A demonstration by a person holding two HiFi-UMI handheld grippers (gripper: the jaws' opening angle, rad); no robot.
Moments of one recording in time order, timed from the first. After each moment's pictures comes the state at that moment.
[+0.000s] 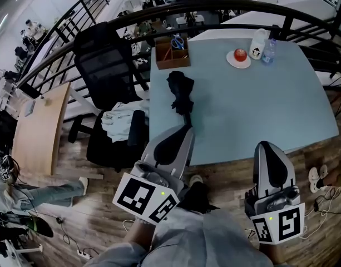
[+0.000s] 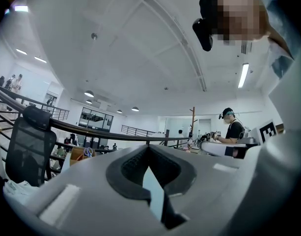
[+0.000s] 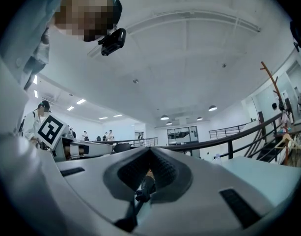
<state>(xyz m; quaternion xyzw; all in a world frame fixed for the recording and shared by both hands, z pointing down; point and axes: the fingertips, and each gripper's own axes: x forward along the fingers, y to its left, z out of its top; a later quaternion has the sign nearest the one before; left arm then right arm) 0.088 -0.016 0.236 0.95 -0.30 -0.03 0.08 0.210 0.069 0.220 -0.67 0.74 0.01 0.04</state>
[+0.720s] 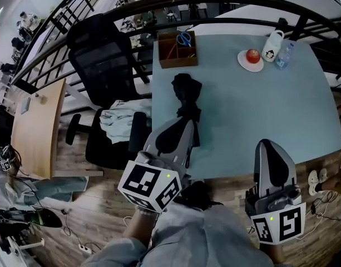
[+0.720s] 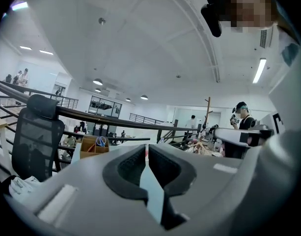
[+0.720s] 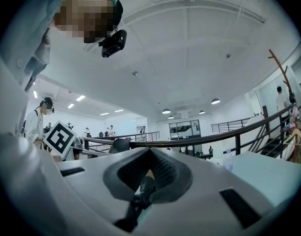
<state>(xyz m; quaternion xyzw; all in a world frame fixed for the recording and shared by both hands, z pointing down) 0.089 -0.142 0.290 0.93 -0.34 0.04 0.13 0.210 -0.043 0.235 -0.66 0.75 -0.02 0.02</state>
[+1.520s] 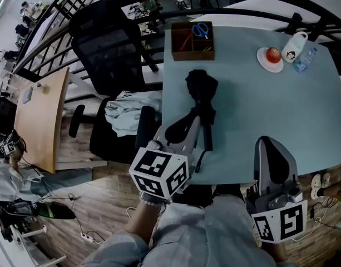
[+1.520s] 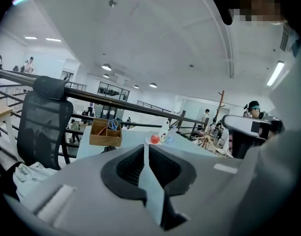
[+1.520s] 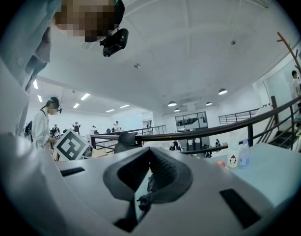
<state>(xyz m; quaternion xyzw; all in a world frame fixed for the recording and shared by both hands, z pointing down) 0.072 -0.206 0.363 0.91 -0.35 0.10 0.20 0.179 -0.114 0.268 -0.62 0.78 -0.06 0.00</state>
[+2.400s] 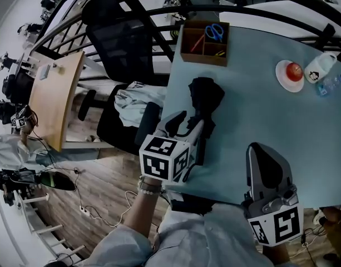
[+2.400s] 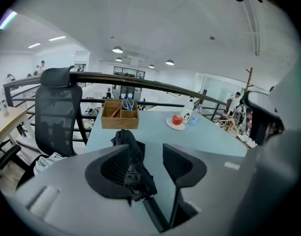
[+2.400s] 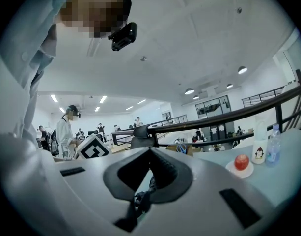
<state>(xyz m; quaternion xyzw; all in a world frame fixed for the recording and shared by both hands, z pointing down) 0.103 -0.268 0.446 0.84 -0.43 0.24 0.24 0.227 -0.185 0.309 -0.50 0.86 -0.11 -0.01</state>
